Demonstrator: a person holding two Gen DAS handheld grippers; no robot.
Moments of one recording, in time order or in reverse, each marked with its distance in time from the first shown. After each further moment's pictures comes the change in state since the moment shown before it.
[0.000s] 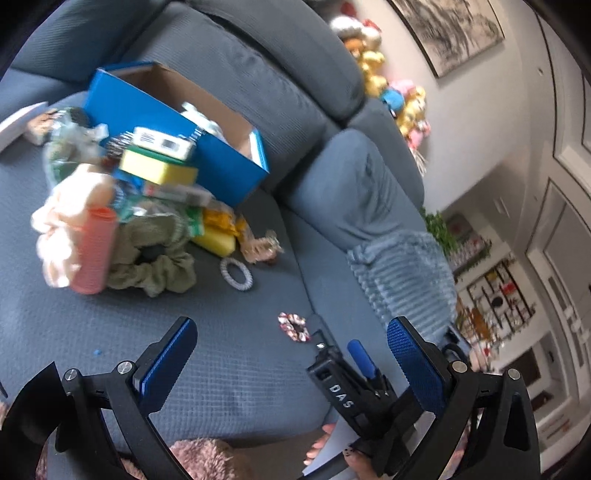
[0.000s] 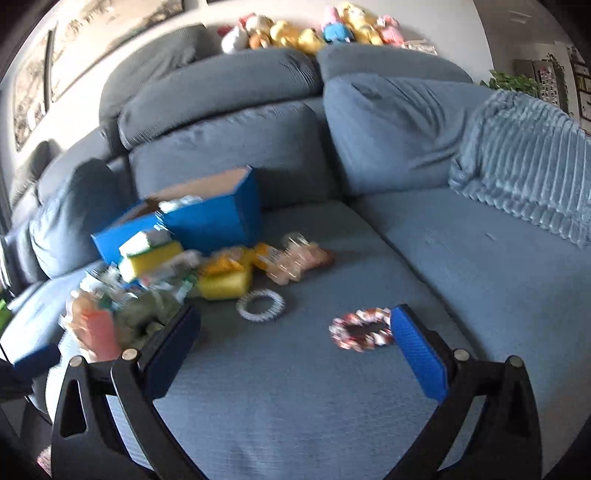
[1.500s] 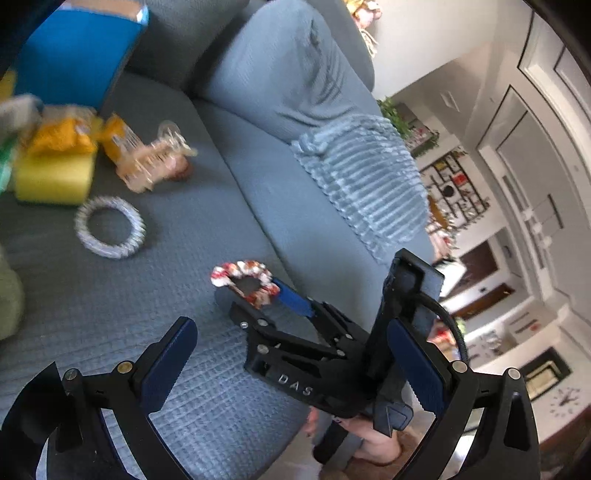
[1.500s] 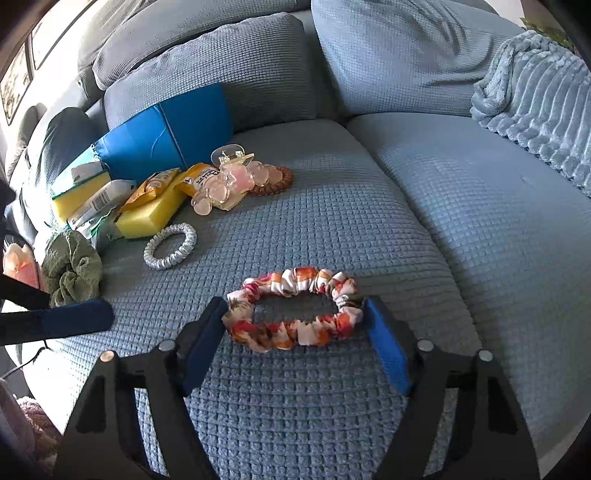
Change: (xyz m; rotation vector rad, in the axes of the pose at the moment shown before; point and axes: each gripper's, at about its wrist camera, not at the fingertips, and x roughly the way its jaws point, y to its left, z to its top) left arm 0.158 -0.005 -0.005 0.171 0.448 -0.262; right arm 0.097 -0.071 -0.017 -0.026 0.243 0.103
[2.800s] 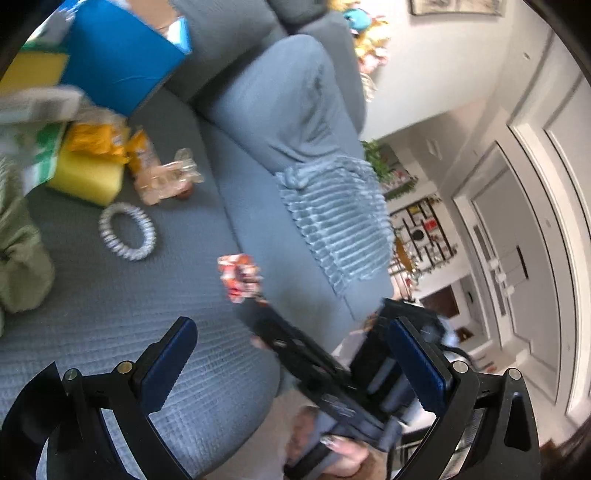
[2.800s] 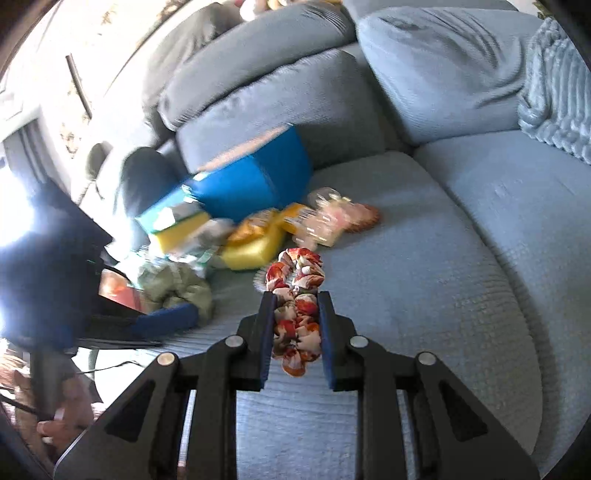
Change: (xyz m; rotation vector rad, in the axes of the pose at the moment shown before) left arm -0.046 0.016 0.005 -0.159 -0.123 -0.133; right arm -0.052 0.032 0.006 0.027 -0.130 0.337
